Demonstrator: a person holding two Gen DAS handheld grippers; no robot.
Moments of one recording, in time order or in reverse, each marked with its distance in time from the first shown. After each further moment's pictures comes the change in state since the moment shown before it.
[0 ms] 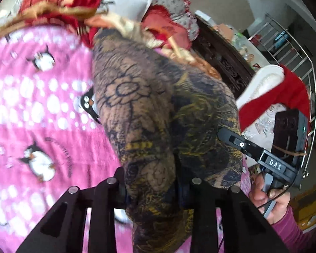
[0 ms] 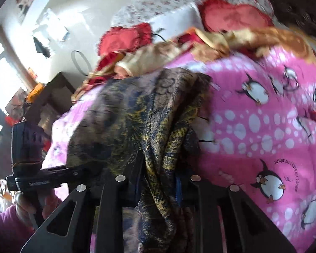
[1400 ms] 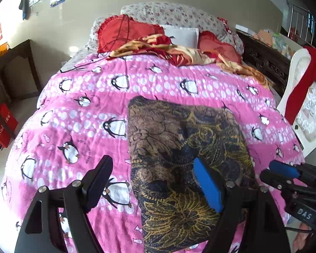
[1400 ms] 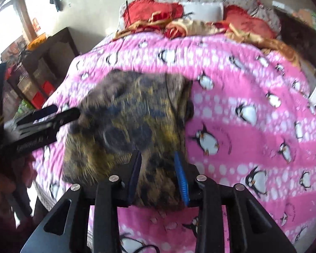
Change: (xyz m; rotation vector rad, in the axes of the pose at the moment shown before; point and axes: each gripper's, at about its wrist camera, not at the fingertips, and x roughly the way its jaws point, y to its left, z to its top) left arm -0.149 -0.022 -0.157 0.035 -0.225 0.567; right arm -0.065 0.159 -0.162 -0.194 0.110 -0.231
